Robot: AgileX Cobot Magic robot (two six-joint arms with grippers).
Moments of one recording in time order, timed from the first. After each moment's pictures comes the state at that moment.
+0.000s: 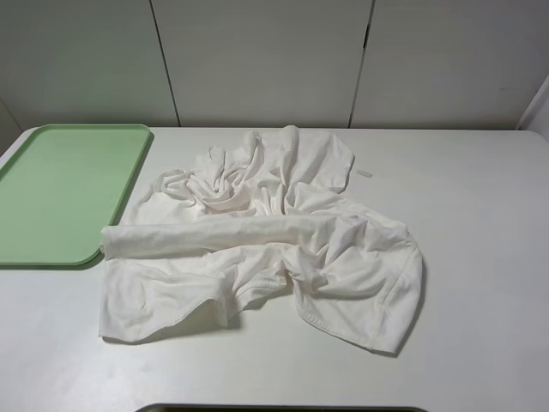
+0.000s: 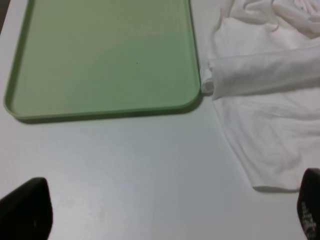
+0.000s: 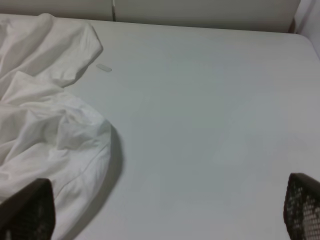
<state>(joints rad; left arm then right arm) -0.08 -0.01 -0.47 0.06 1.06 -0.01 -0.09 -0.01 -0.51 0.10 1.04 -0.19</state>
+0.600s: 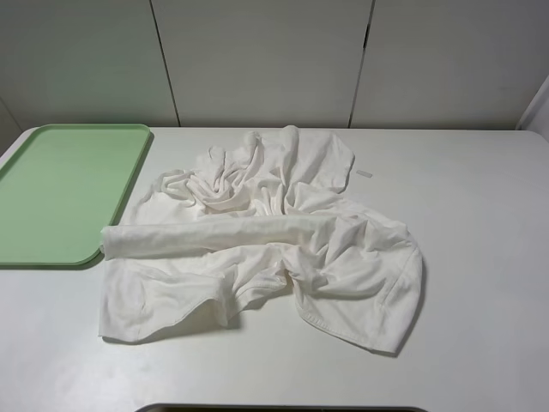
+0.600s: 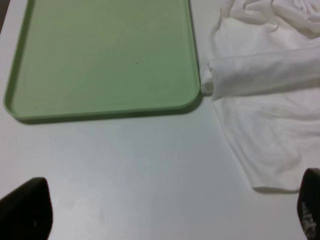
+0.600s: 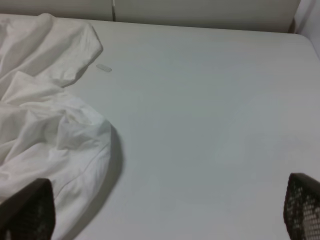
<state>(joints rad) -0.08 -0.01 -0.47 0.06 1.06 -0.01 -0.09 -0.01 -0.51 0.10 1.04 -0.19</state>
